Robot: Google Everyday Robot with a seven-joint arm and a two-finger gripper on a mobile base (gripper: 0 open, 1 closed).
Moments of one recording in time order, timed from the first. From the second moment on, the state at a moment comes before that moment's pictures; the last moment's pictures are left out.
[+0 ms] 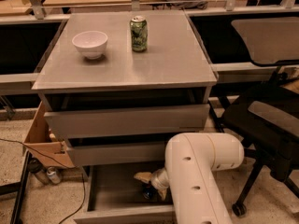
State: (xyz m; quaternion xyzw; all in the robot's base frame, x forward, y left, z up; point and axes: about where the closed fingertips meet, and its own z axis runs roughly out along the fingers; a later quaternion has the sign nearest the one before) arm 0.577 -0.004 0.176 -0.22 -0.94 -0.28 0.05
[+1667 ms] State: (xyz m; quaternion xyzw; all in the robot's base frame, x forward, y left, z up) arm 0.591 0.060 0.109 -0.31 -0.92 -0.21 0.13
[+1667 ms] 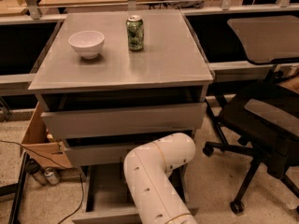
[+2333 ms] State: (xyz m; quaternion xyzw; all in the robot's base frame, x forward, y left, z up) arm 0.612 0.075 0.111 -0.30 -0.92 -0.21 0.12
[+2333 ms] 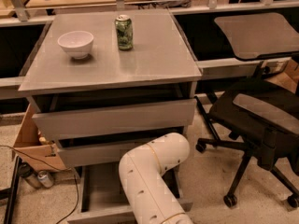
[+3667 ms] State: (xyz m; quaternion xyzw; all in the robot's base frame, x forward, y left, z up) arm 0.639 0.155 0.102 -0.31 -0.92 -0.19 0.17
